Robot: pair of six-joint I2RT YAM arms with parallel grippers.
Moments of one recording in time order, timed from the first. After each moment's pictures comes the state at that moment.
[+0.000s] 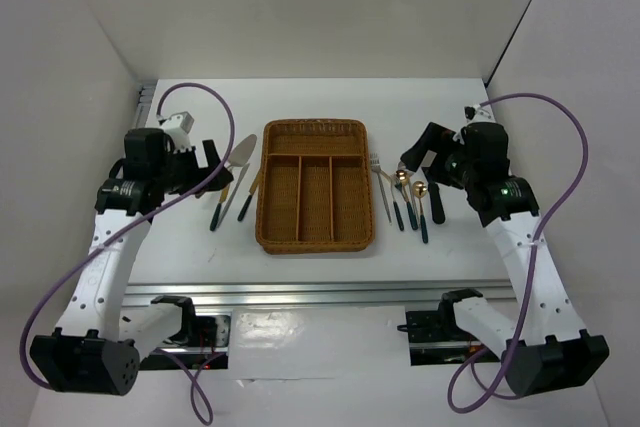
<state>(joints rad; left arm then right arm) -0.02 1.02 1.07 -0.73 0.30 -0.24 0.13 0.97 1.09 -0.65 -0.12 0.51</state>
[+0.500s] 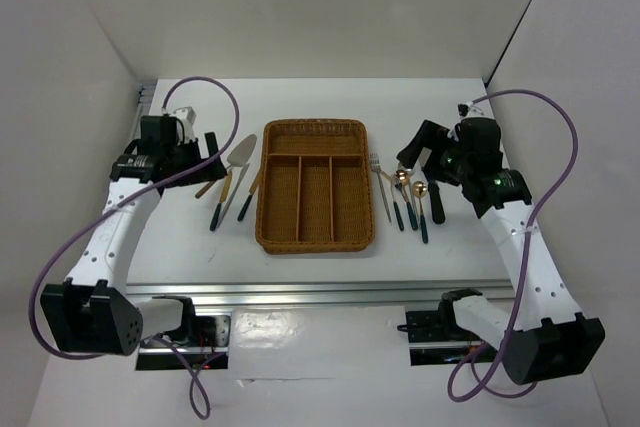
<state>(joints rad) -0.02 1.21 1.14 -0.75 0.14 -0.24 0.13 1.04 1.09 -0.63 -0.14 0.51</state>
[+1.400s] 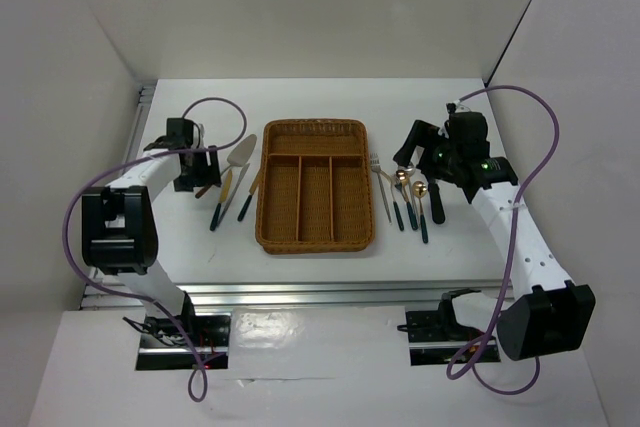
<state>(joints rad) 0.06 1.69 1.12 -0.51 0.02 -0.16 0.13 1.17 1.09 -0.60 -0.13 0.46</state>
